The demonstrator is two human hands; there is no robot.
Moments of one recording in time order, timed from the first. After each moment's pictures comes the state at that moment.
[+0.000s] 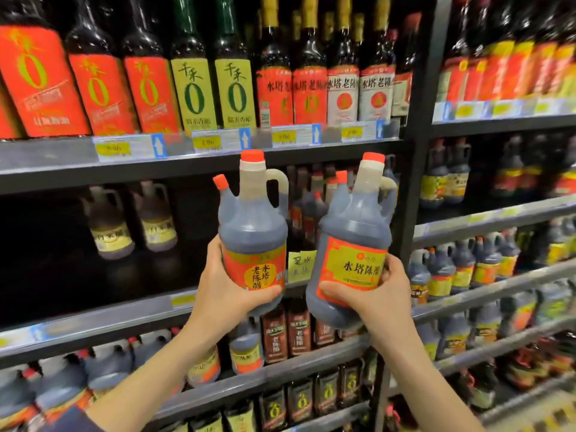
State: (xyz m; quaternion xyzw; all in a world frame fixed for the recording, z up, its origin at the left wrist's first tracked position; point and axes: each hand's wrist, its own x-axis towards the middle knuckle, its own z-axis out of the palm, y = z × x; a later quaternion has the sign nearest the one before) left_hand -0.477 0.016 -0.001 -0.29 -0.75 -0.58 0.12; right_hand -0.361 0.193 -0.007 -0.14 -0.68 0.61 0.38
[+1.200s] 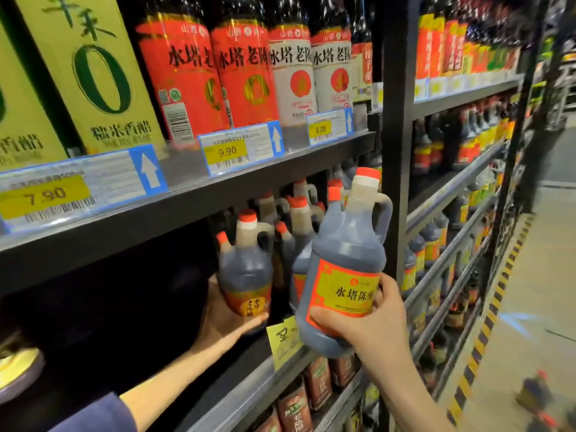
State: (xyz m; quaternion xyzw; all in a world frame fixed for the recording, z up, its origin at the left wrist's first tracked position) left_hand -0.738 0.155 -0.082 -0.39 -0.75 -0.54 -0.04; right_hand -0.493 0.224 -0.029 -0.30 -0.59 0.57 0.49
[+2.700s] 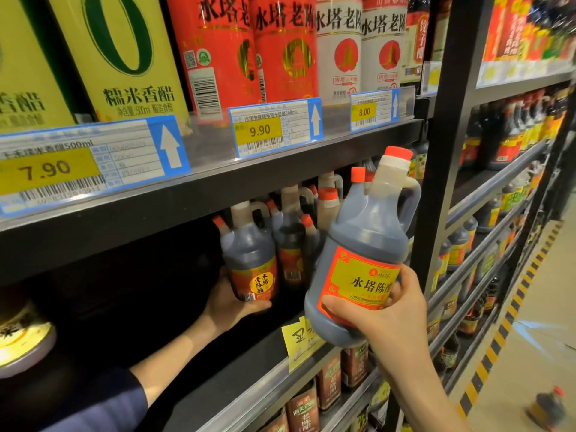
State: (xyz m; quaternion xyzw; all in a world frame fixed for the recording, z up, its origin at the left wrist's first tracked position) left_hand -0.784 0.164 -0.096 -0.39 -0.75 -0.51 -0.14; right_hand -0.514 0.234 -0.024 -0.26 -0.61 0.57 0.48
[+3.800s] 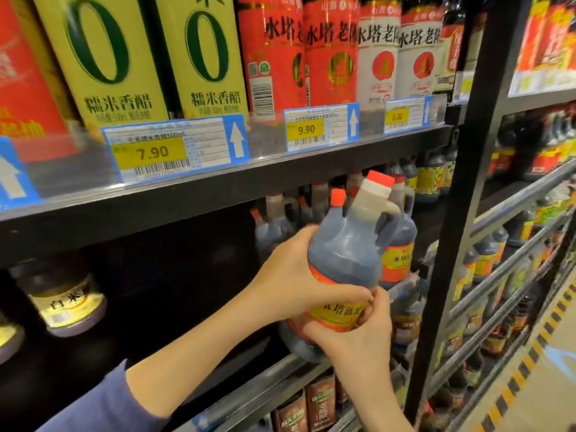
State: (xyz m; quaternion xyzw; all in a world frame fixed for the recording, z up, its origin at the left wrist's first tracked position) left_hand -0.639 0.124 0.043 -0.53 -0.72 -0.44 -0.09; right_hand -0.542 0.173 -0.039 -0.21 -0.61 0.59 0.49
